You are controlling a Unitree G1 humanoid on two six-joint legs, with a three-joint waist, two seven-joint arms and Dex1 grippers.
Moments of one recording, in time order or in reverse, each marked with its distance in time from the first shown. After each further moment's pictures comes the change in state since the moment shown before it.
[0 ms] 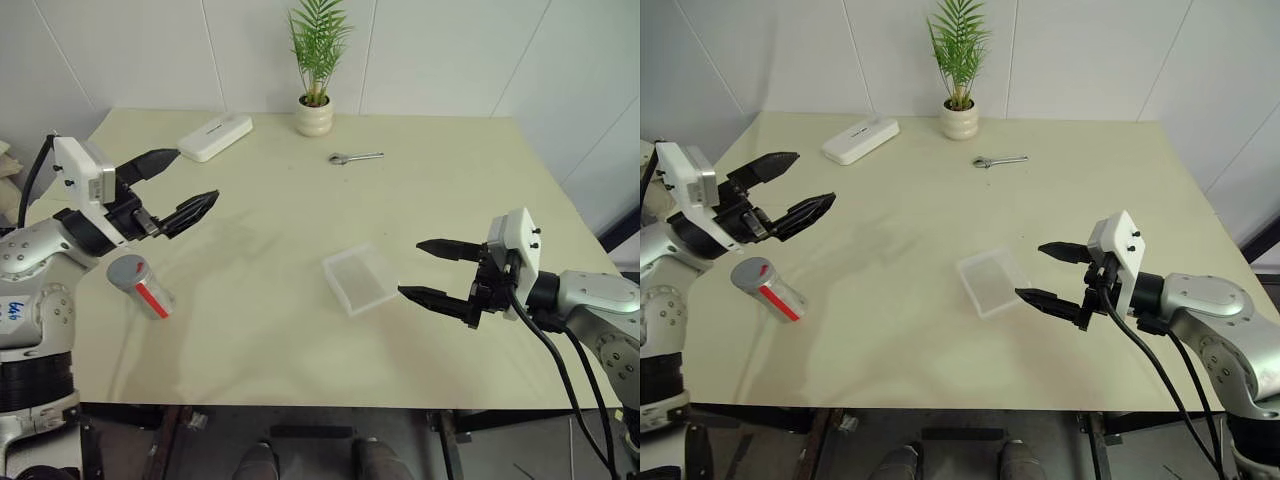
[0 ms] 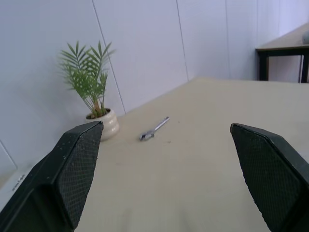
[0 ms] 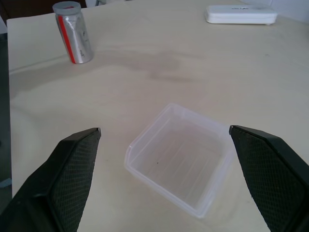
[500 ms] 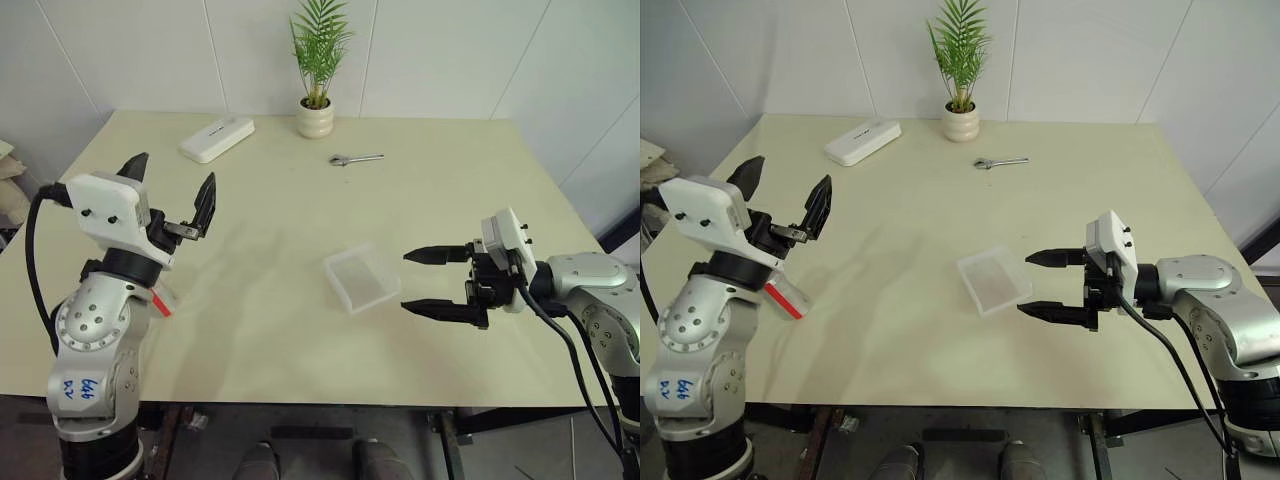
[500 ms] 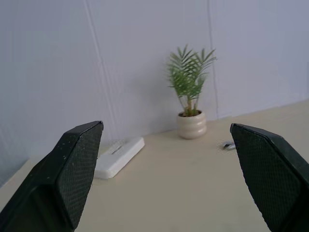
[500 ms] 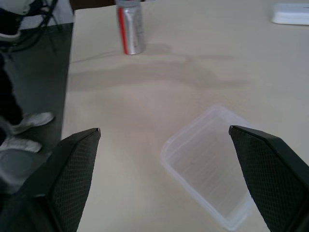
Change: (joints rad) left arm 0.203 -0.300 -0.050 -0.440 0.278 0.149 0.598; right arm -0.110 -0.033 0.089 0.200 -0.060 -0.115 0.348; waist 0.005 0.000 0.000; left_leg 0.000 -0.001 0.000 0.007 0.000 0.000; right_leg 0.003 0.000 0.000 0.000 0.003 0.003
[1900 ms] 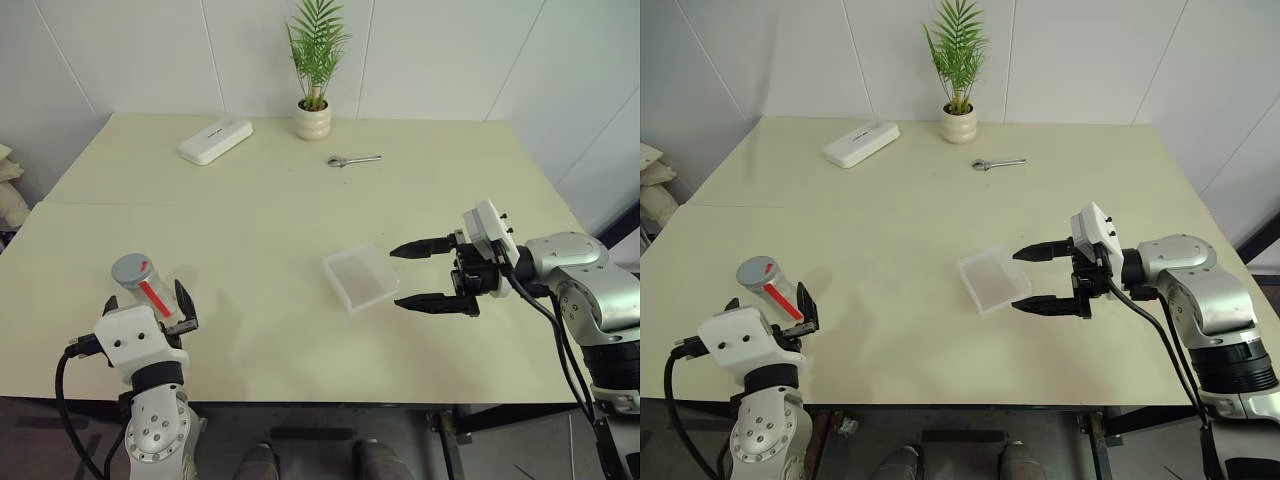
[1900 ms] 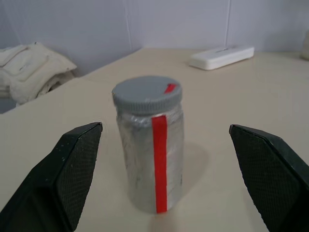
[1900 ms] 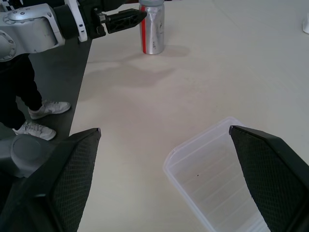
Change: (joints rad) left arm 0.530 -0.442 -0.152 -0.043 0.309 -0.223 0.383; right arm -0.152 0.072 0.096 0.169 -0.102 -0.076 0.119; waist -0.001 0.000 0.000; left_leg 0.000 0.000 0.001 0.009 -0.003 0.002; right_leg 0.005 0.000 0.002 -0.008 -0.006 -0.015
